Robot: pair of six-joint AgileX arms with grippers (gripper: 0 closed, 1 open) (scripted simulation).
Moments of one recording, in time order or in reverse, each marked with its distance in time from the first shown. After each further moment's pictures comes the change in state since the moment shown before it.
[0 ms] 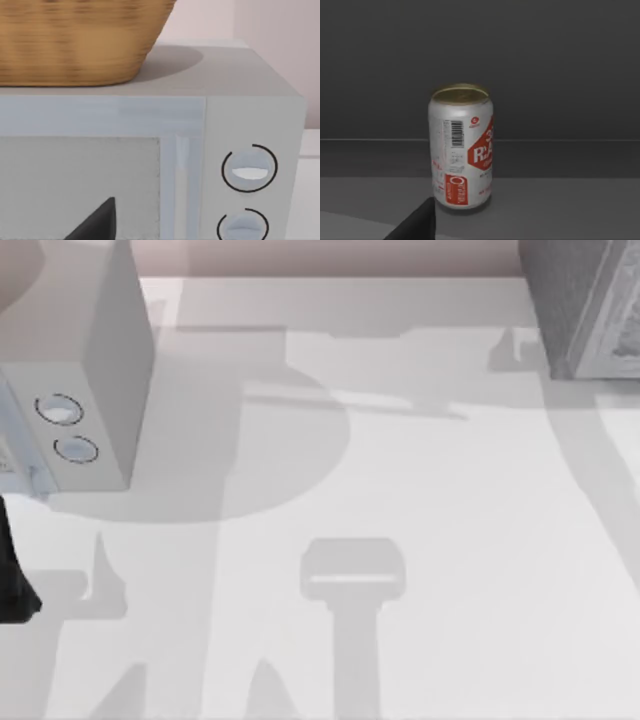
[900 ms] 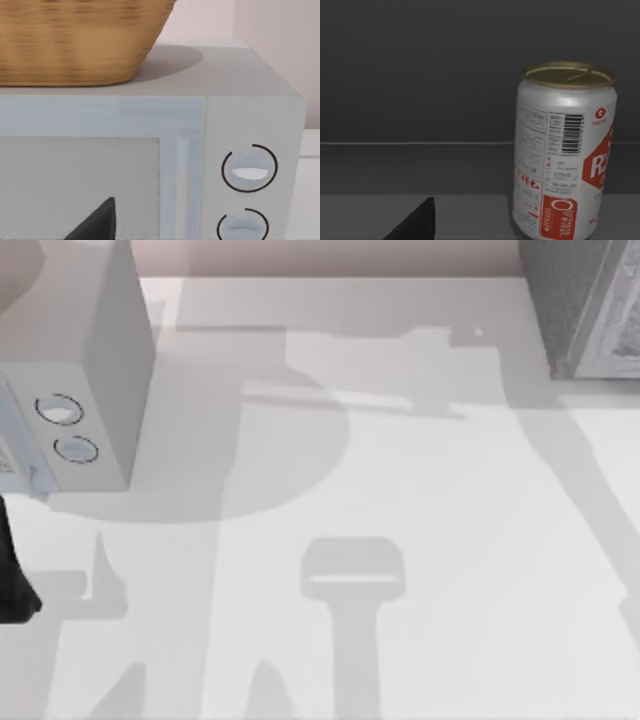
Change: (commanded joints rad) left arm 0.000 0.000 0.000 0.000 0.000 0.000; right arm 0.101 0.165 0.001 0.170 0.118 -0.001
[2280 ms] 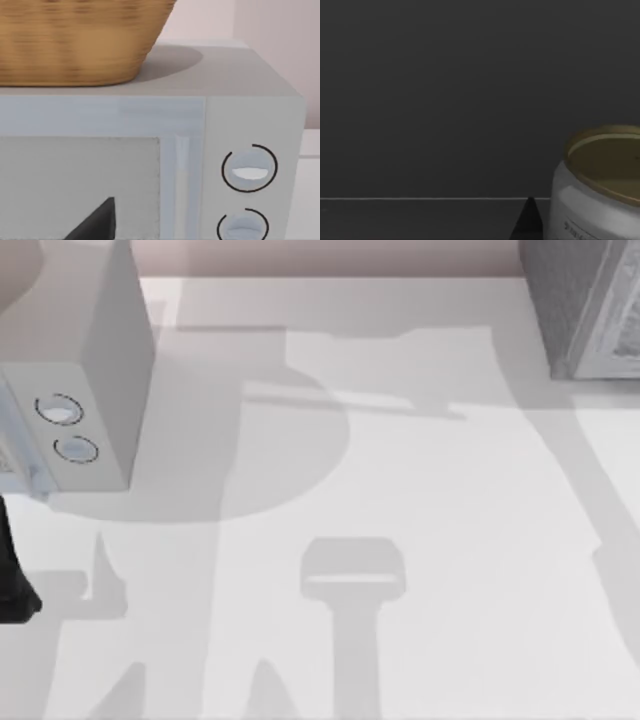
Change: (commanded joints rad) left arm 0.000 0.000 0.000 0.000 0.000 0.000; right arm -0.048 0.223 0.233 -0.008 -0.047 0.000
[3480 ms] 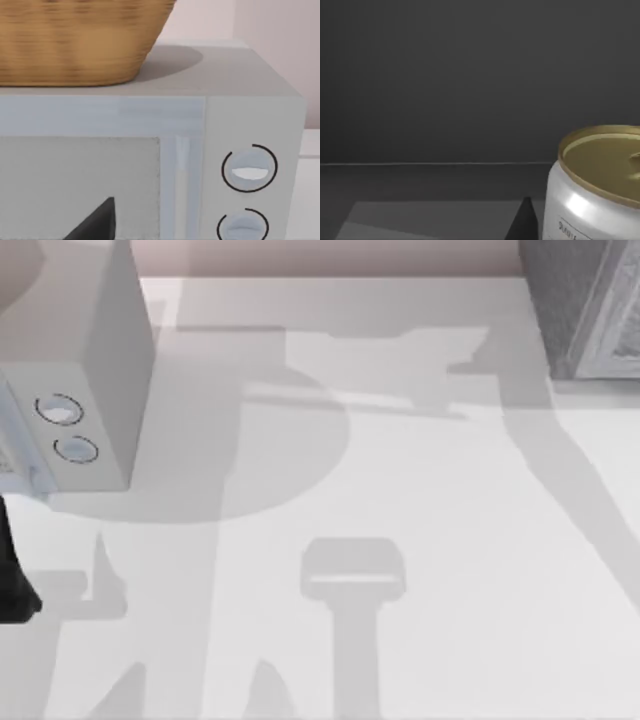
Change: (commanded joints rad) left arm 0.000 0.000 0.000 0.000 0.000 0.000; right arm 0.180 -0.331 -0.065 -0.257 0.175 -0.002
